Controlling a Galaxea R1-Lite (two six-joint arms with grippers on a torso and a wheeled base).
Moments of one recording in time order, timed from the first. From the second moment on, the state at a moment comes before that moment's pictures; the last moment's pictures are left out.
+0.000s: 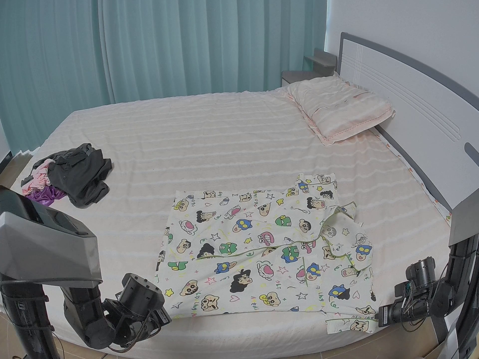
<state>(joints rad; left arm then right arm) -0.53 2.15 -0.20 -0.91 0.28 -1.02 0.07 2.19 -0.02 -1.04 0.09 0.13</state>
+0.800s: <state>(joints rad) -0.53 2.20 -0.16 -1.01 0.29 -1.02 0.07 2.15 -0.02 -1.02 0.20 0.09</state>
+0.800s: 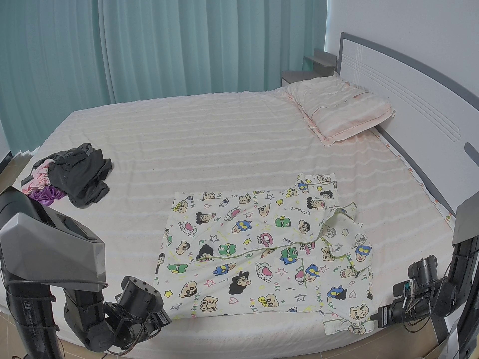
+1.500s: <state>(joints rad) -0.53 2.20 -0.17 -1.02 0.28 -1.02 0.16 2.25 -0.02 -1.21 0.14 0.06</state>
